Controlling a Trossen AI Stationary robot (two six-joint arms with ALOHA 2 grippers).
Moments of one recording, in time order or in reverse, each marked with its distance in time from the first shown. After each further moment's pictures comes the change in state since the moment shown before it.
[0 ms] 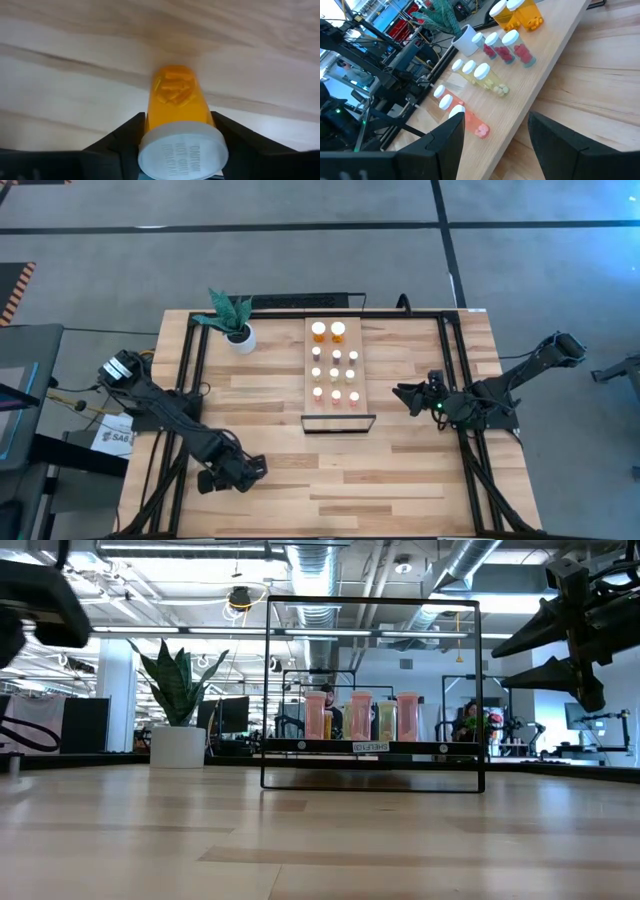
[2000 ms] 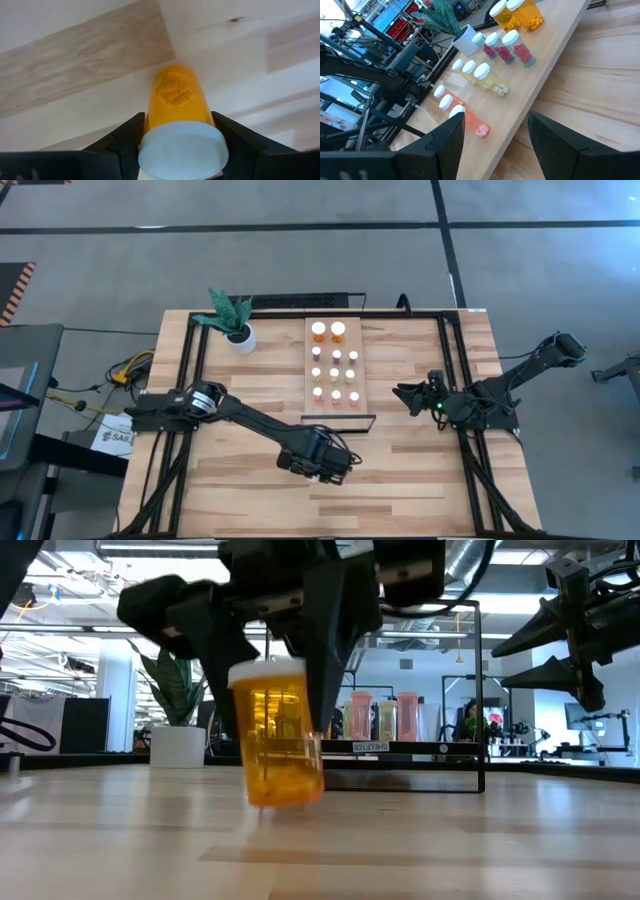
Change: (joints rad) left arm 0.319 0.694 1.011 -0.467 0.013 0.933; right arm 0.000 0.000 0.000 0.001 0.000 0.000
